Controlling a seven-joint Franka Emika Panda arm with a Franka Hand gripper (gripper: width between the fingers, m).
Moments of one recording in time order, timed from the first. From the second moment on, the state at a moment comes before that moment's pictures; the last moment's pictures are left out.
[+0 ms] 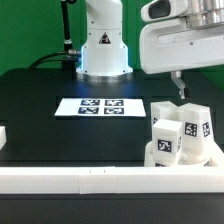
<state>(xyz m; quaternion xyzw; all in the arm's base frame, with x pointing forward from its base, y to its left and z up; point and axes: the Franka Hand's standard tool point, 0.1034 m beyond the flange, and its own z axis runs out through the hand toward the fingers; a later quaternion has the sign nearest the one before) 0.602 0.136 0.116 -0.98 0.15 -0.05 0.10</state>
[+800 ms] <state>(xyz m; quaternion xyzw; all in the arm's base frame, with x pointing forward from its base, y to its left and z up) 0.608 0.135 0.109 -0.96 -0.26 -0.05 0.02</state>
